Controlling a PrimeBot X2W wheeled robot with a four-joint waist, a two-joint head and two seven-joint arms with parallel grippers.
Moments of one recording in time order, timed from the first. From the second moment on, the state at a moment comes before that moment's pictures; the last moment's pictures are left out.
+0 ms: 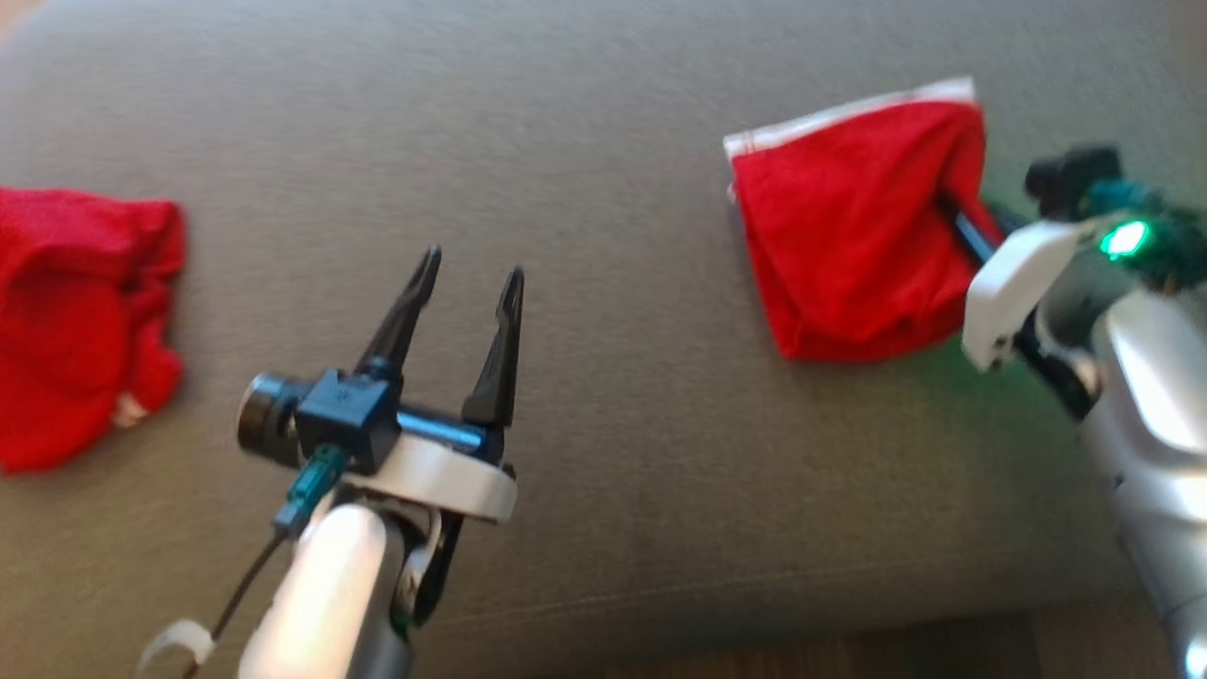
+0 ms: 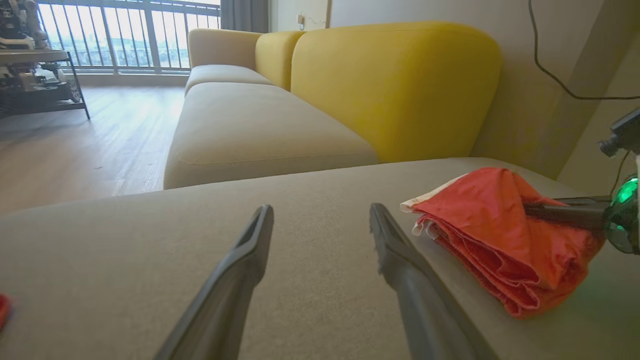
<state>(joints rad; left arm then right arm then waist) -0.22 0.05 -0.36 0.10 -0.13 -0.01 -0.25 -0.69 -0.31 0.25 0.72 0.25 0.13 0.07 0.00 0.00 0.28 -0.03</state>
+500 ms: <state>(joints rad) -0.31 0.10 -0.33 0.06 -0.09 -0.05 -0.26 -0.81 -0.40 0.12 0.62 0.18 0.13 0.07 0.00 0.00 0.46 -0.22</state>
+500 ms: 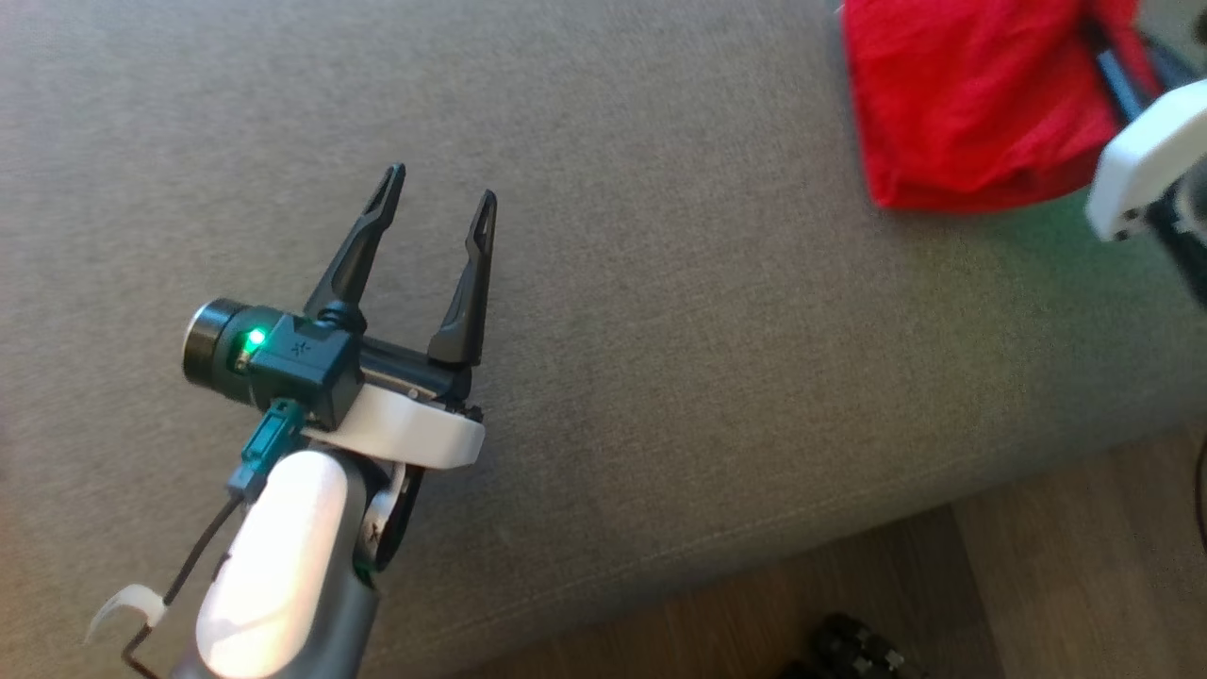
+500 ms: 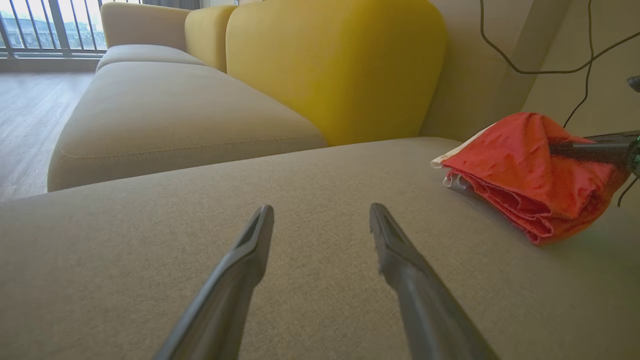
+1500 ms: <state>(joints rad) -0.32 0.10 -0.29 0.05 -0.11 -0.05 -0.26 -0.79 -0.32 -0.19 0.41 -0.07 0.13 0.11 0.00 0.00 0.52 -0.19</state>
